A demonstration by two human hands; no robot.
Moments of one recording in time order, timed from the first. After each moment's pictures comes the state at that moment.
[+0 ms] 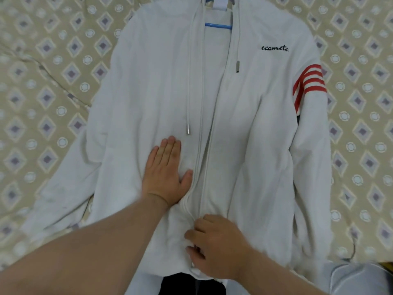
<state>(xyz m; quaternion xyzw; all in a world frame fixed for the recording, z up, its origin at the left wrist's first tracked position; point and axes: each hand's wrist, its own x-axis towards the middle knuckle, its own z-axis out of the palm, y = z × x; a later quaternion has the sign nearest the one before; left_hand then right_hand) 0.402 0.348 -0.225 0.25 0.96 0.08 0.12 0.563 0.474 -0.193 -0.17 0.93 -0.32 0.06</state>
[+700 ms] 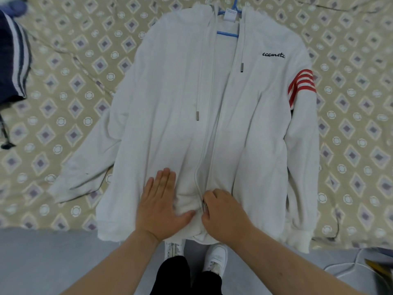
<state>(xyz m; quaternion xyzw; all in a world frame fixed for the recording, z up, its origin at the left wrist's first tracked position) 0.517 0.277 -0.206 0.22 0.96 0.11 0.16 0.573 0.463 -0.170 0.01 0.95 -0.26 0.16</state>
